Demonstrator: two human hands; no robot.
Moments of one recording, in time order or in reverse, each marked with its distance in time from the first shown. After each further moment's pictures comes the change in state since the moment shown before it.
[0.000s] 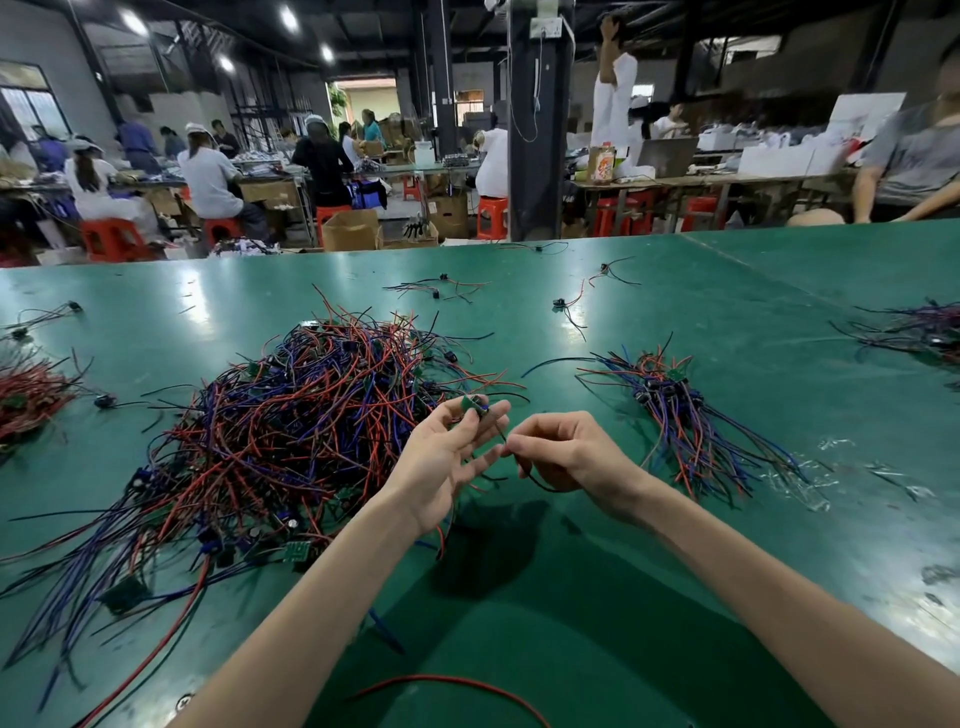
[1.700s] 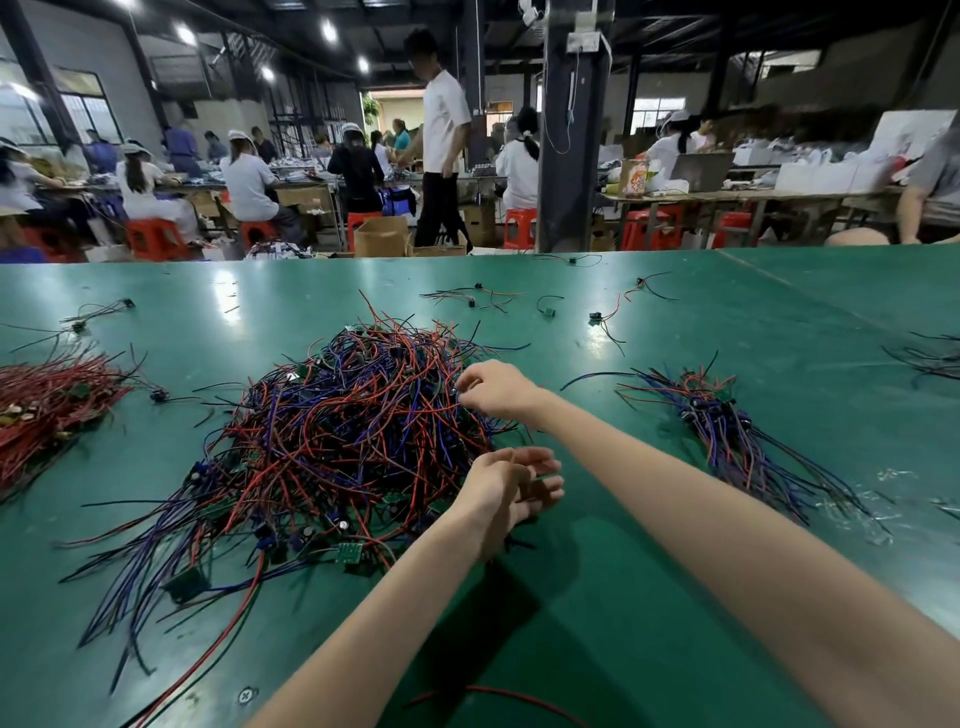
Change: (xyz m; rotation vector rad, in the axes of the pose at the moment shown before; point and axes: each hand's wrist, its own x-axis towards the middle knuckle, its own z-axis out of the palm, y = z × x) left_hand -0.006 -0.009 0.010 0.034 0.183 -0.228; right_hand 0.143 -0.021 0.062 -0.873 -0.013 0.083
